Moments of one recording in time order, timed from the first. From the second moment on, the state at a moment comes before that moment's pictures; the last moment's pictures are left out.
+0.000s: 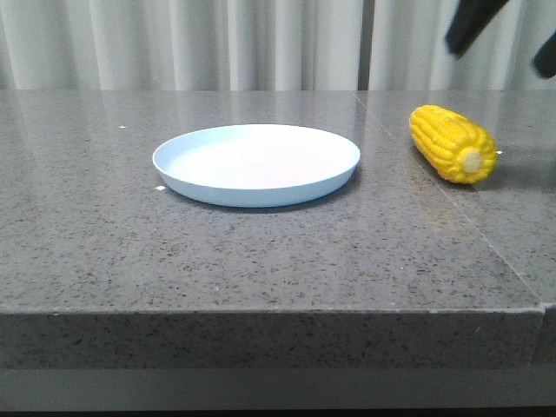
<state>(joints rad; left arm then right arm) -0.23 0.12 -0.36 0.13 0.43 -0.10 0.13 1.45 -1.23 0.29 0.78 0.01</state>
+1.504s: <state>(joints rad) -0.23 0.12 -0.36 0.13 0.43 -0.10 0.35 1.61 -1.44 0.38 0.76 0.01</state>
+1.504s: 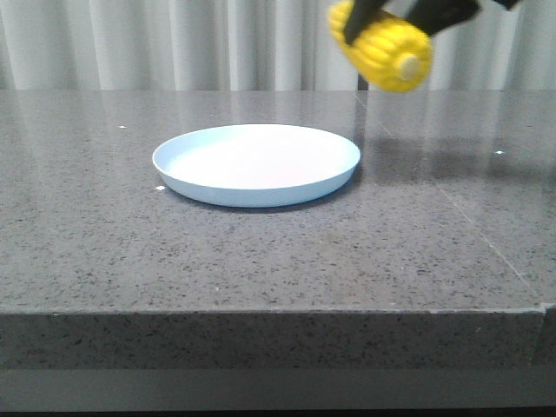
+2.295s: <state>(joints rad) -0.23 0.12 -0.36 0.13 0.43 -0.10 0.46 1.81 -1.46 0.41 0.72 0.01</state>
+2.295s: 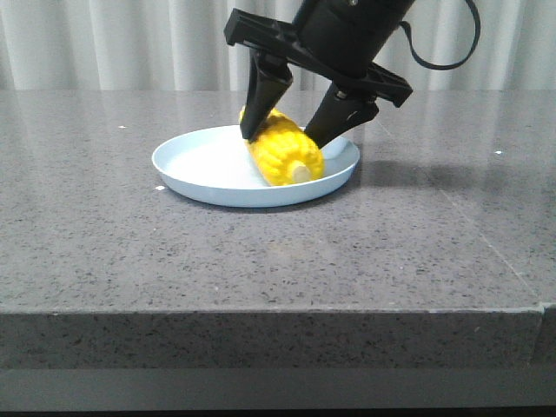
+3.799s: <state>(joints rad) -0.23 0.12 -0.36 0.13 0.43 -0.10 0.19 0.68 -0.66 0.05 0.46 0.01</state>
